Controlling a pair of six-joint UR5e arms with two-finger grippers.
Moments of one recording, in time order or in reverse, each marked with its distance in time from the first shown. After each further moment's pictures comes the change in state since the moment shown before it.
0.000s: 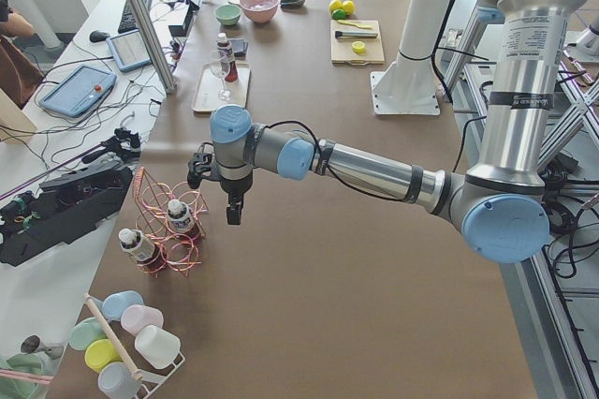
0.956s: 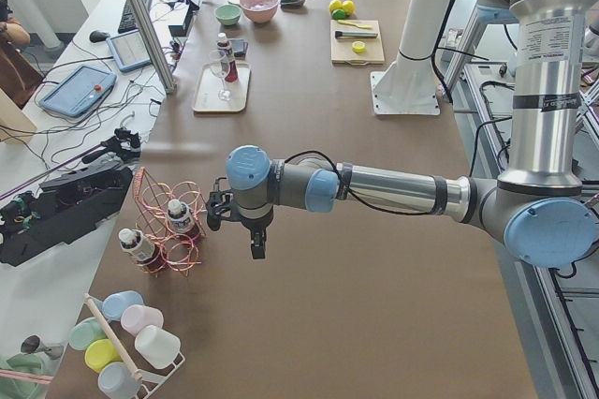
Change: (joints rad) left arm -0.074 0.112 0.025 0.007 -0.082 0.049; right arm -0.009 0.006 -0.007 0.008 -0.016 -0.008
